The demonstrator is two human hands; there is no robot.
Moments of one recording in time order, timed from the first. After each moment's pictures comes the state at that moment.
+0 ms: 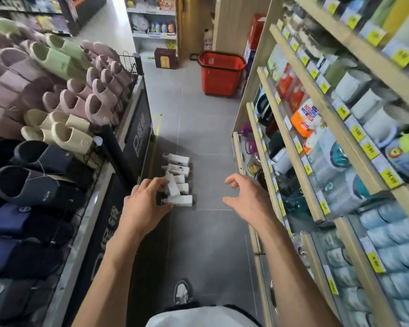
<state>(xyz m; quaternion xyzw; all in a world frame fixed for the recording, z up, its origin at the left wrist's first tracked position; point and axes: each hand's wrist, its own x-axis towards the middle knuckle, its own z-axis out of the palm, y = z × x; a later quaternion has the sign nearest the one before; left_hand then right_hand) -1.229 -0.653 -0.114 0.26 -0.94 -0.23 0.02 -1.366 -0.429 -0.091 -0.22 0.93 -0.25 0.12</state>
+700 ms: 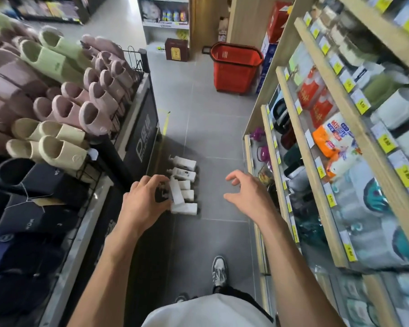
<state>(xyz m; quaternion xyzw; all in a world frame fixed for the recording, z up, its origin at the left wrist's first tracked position) -1.354 -0.723 -0.124 0.29 -0.93 -0.23 0.01 -1.512 -0.505 -0.110 -0.24 0.92 -0.25 0.17</state>
